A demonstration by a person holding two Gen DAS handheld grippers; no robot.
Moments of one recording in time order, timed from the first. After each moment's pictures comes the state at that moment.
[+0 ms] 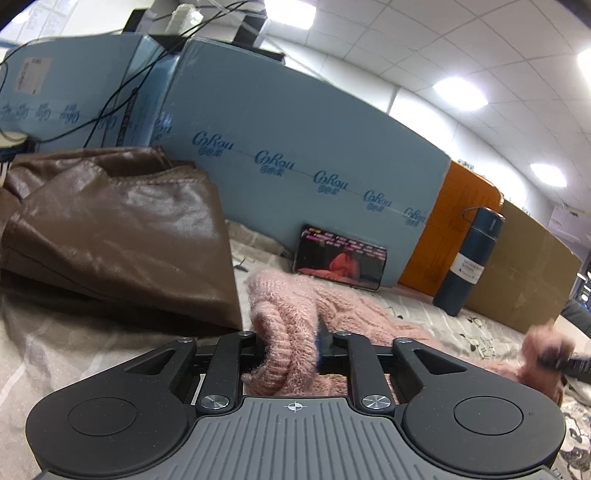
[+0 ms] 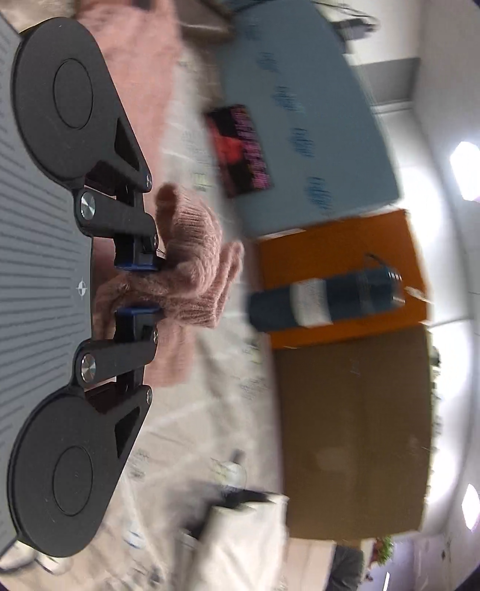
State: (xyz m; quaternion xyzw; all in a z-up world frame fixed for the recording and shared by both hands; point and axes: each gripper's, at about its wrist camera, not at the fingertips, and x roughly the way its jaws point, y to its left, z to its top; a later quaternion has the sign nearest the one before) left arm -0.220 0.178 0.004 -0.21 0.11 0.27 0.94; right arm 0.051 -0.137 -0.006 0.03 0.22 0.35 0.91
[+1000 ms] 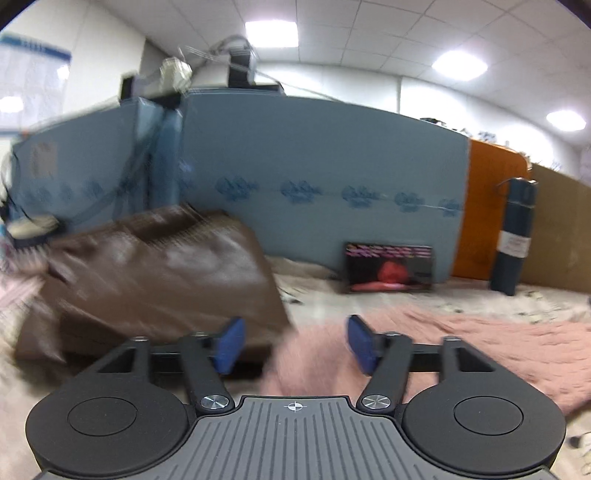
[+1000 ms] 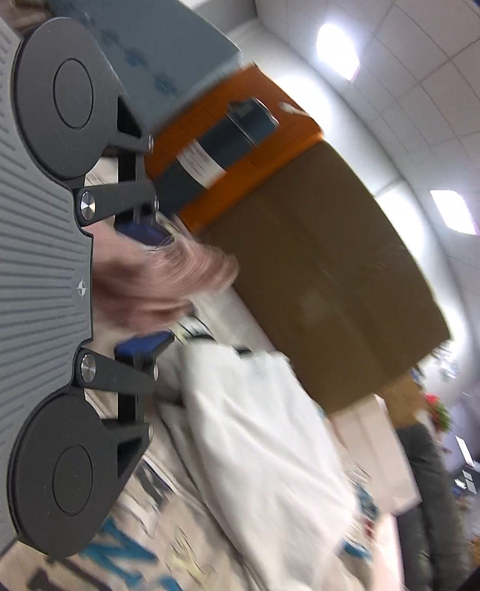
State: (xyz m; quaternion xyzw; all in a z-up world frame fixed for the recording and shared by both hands) left arm -0.216 0.171 0.018 -0.07 0.13 0.36 0.92; right arm 0.129 -0.239 -0.027 0.26 0.22 0.20 0.92
